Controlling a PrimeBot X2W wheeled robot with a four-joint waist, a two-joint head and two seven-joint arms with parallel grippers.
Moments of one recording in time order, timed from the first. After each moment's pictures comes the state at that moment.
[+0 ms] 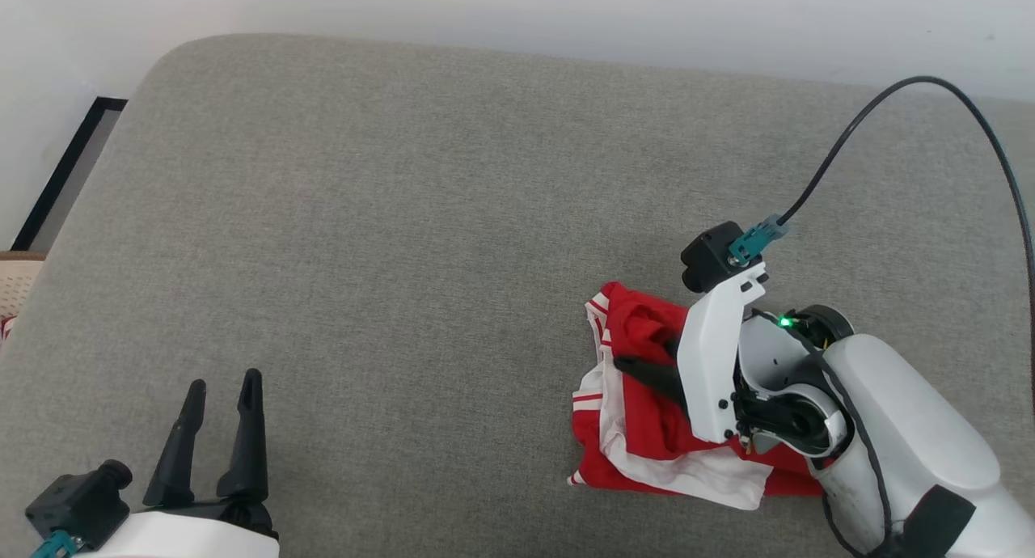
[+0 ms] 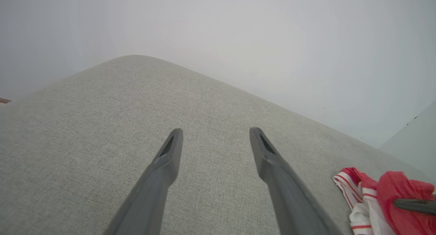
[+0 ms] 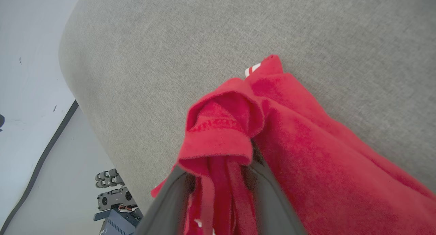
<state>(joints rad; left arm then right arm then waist) 0.05 0.24 -0.05 0.10 -0.63 -0.13 -0.26 -0.54 -0.28 0.53 0.30 0.80 0.13 0.78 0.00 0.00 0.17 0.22</state>
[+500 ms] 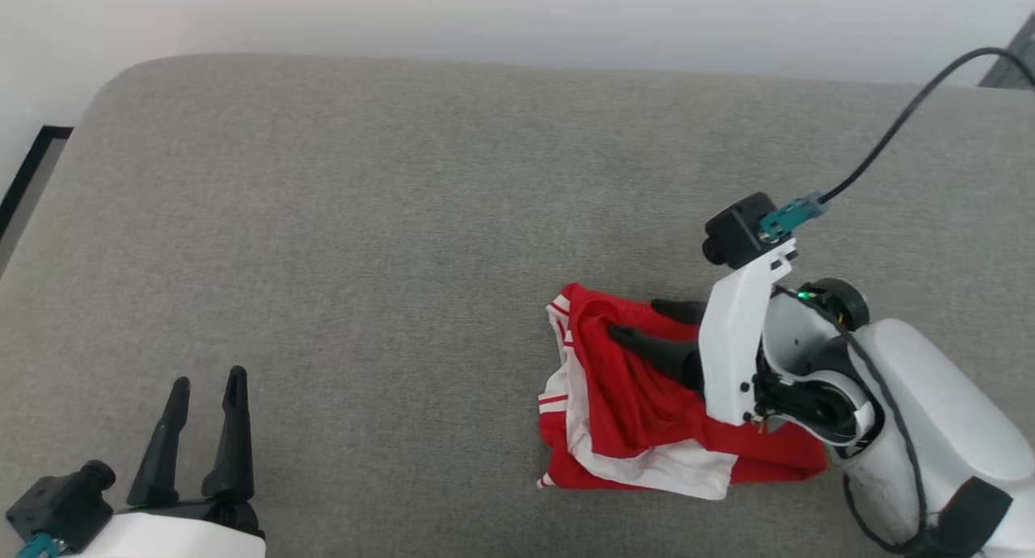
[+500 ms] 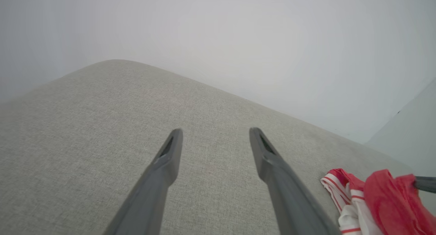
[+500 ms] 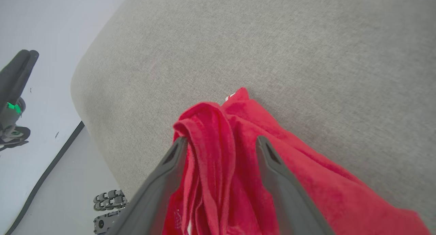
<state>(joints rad) 0.06 0.25 -0.03 0.08 -0.63 -0.13 -0.26 -0.56 -0.33 0.56 0.23 0.87 0.13 0.69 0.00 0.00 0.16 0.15</state>
